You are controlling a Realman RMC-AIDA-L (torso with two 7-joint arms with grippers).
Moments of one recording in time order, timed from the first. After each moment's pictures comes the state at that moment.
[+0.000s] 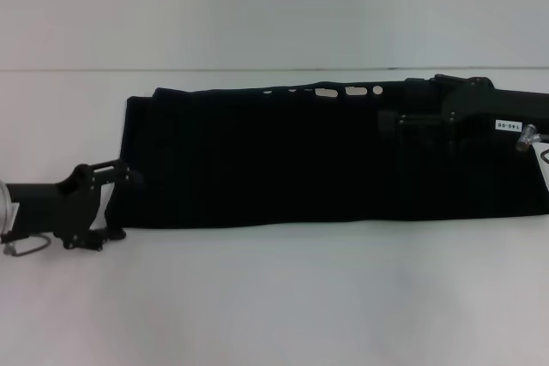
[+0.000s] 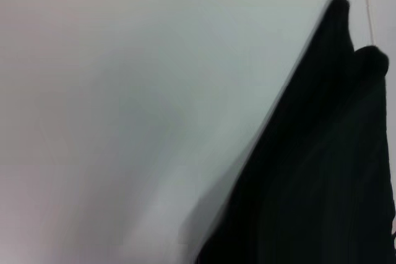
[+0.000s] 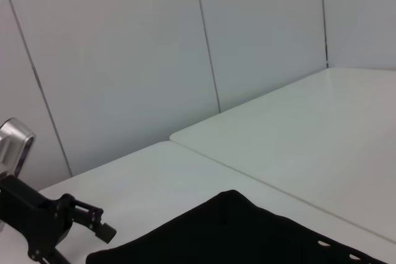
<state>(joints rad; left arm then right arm) -0.64 -2.00 0.32 0.55 2.51 1.30 -2.96 0.74 2.02 -0.47 -0.56 -2.12 -1.42 1.43</state>
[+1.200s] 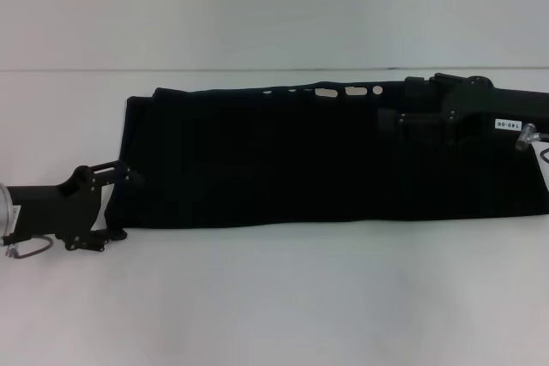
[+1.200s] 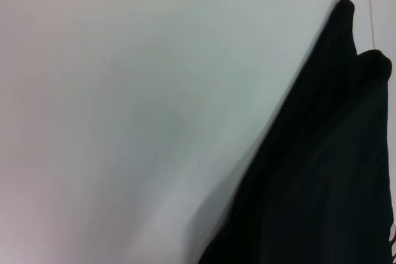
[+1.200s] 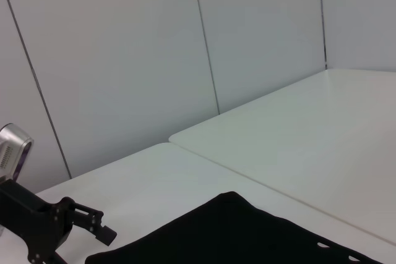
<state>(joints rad) -0.64 -2.00 0.32 0.54 2.49 1.29 -2.96 0.75 2.02 -0.47 -0.56 -2.12 -1.42 1.43</state>
